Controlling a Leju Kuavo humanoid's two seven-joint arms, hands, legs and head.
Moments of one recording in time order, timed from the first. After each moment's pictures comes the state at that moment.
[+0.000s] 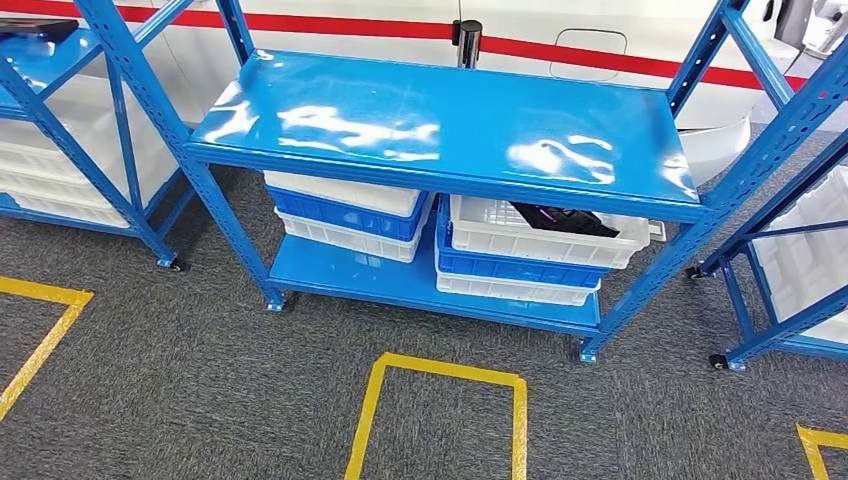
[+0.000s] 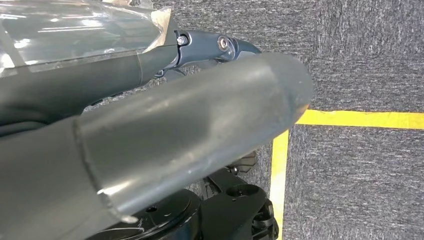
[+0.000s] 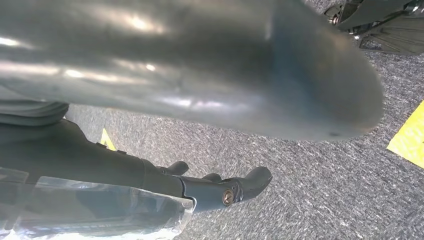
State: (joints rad) left arm -0.08 -0.19 0.76 -0.20 -0.78 0.17 -0.50; right arm -0.05 0.06 -0.29 -0.19 0.74 -0.25 0.12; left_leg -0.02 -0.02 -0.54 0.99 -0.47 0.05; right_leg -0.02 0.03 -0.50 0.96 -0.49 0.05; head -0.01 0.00
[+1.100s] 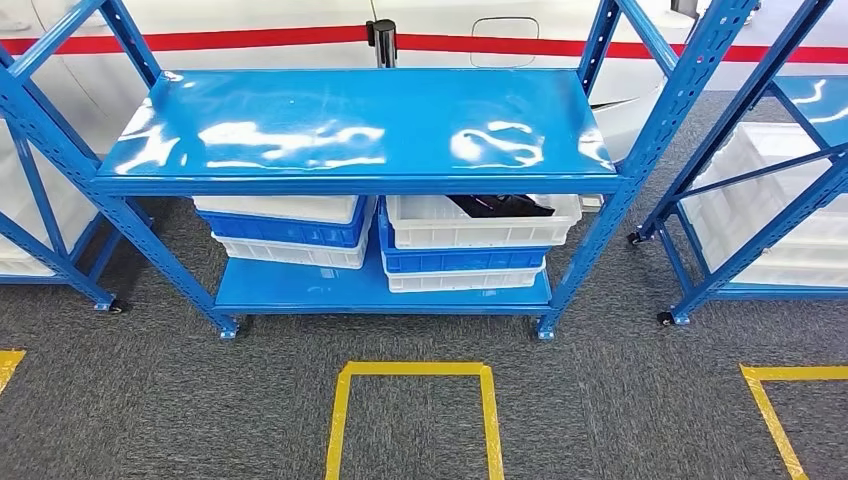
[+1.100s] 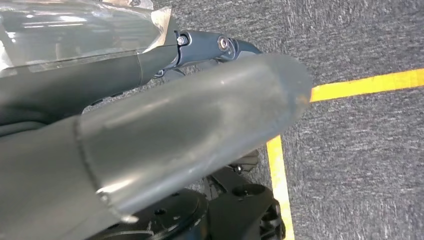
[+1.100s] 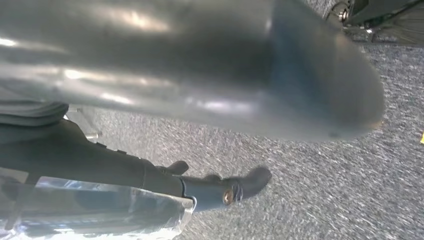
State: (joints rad) left arm -0.07 -0.18 0.76 -0.20 -0.78 0.16 -0.50; right arm -0.05 0.07 -0.30 -0.19 0.74 -0.26 0.12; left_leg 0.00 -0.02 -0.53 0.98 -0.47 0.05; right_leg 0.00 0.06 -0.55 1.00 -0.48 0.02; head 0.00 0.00
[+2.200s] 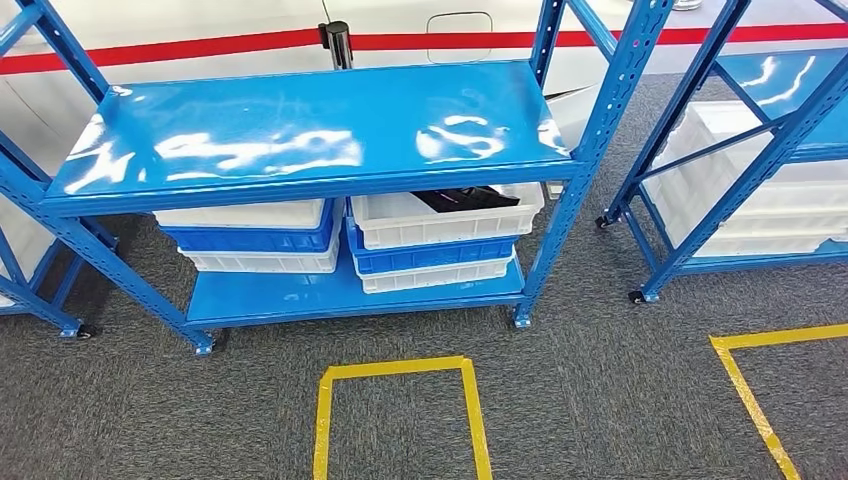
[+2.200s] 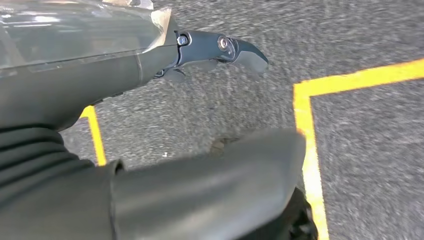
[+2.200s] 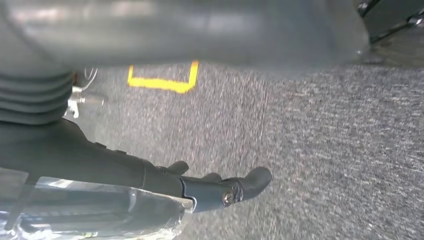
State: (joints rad) left arm -0.02 -0.15 0.60 -0.23 -0.56 0.11 -0.35; right arm -0.01 0.05 -0.26 -0.22 0.56 -0.19 0.09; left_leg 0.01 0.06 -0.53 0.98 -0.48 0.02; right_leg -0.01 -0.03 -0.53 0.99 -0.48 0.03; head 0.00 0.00
